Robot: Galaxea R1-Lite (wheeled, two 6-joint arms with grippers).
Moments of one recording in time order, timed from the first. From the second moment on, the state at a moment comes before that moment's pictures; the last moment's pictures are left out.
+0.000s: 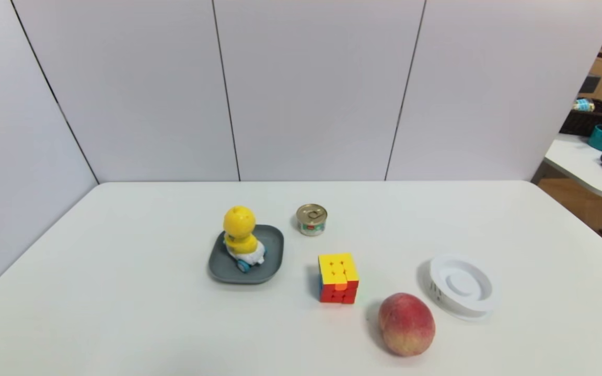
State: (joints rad) left arm 0.01 0.00 0.00 0.00 0.00 0.00; right arm 0.00 0.00 0.00 0.00 0.01 -0.04
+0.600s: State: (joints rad) left arm 0.01 0.00 0.00 0.00 0.00 0.00; right arm 0.00 0.00 0.00 0.00 0.01 -0.02
